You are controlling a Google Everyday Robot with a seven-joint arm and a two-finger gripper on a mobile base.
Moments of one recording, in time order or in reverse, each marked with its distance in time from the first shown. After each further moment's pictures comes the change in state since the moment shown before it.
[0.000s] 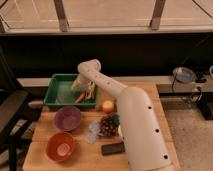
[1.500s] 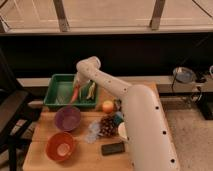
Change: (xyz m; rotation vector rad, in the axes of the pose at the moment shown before) arm 0.017 -0.022 -0.045 0.023 0.116 -0.056
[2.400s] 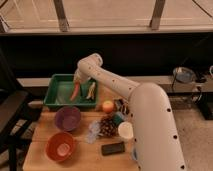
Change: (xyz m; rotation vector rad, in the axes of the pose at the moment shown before) arm 0.011 -0.005 -0.020 0.029 0.077 -0.003
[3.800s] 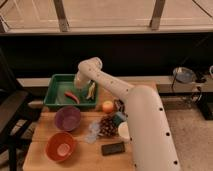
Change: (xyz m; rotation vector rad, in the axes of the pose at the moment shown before) arm -0.025 0.006 0.029 0.021 -0.108 0.015
